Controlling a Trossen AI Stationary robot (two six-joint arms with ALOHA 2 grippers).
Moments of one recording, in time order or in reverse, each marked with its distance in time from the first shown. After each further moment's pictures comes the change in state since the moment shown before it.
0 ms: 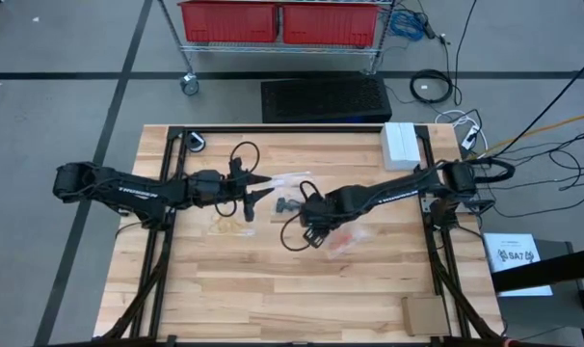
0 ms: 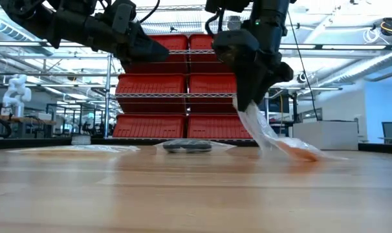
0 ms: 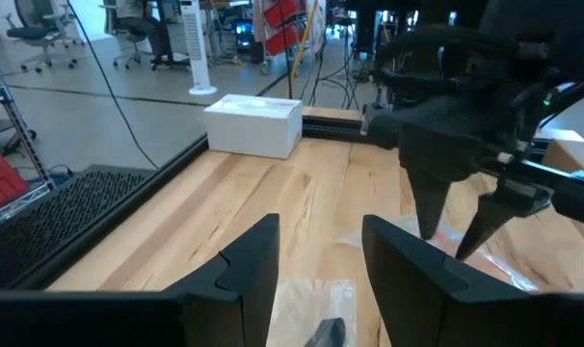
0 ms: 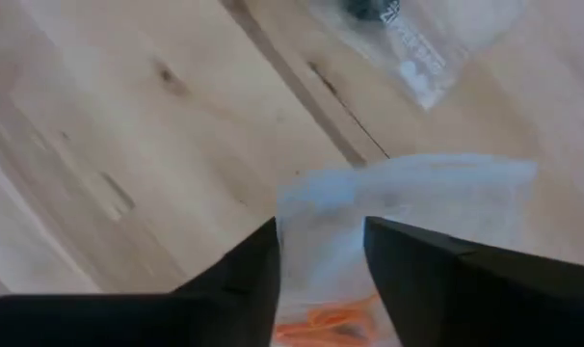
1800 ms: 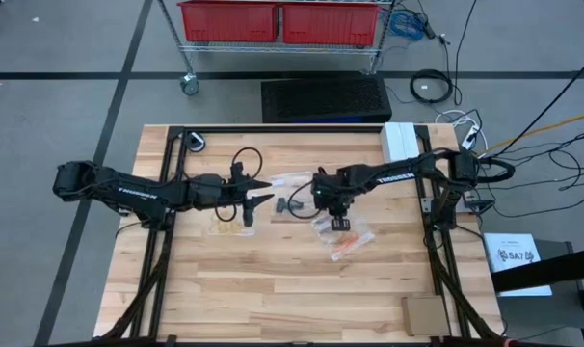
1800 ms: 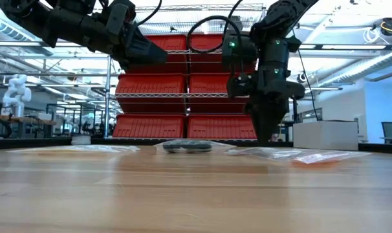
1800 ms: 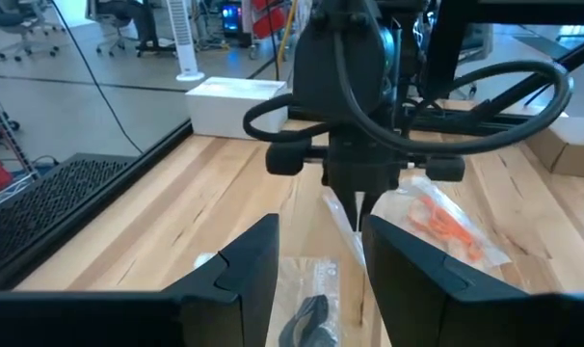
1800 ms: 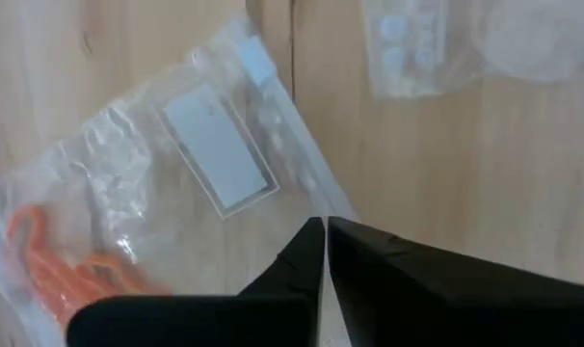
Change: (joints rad) left arm -0.040 0.000 0.000 -0.042 -0.009 0.000; right arm -0.248 -0.037 -0.264 0.188 -0.213 -0.923
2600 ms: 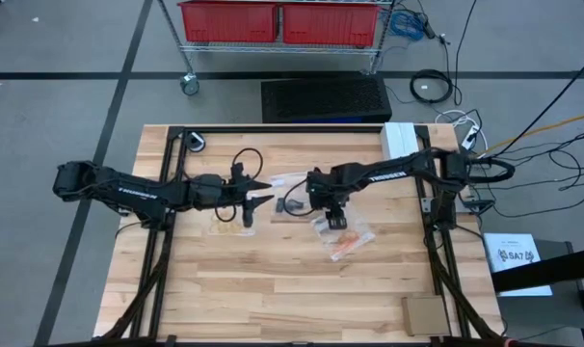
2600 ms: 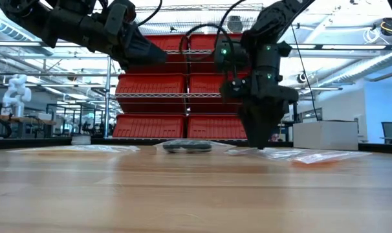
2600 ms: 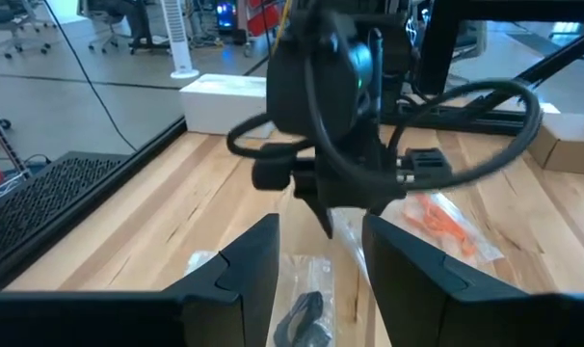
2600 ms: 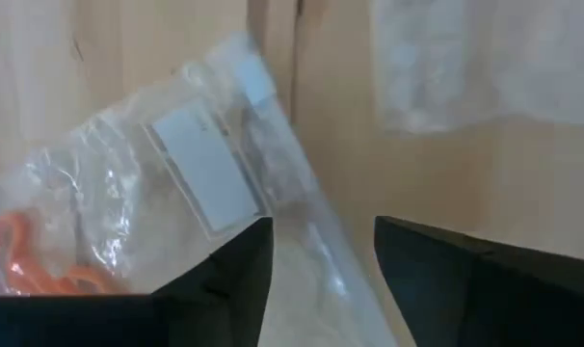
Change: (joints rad) left arm 0.000 0.000 0.000 -0.011 0.016 -0.003; right arm -0.019 0.084 0.055 -0.017 -0.045 -0.084
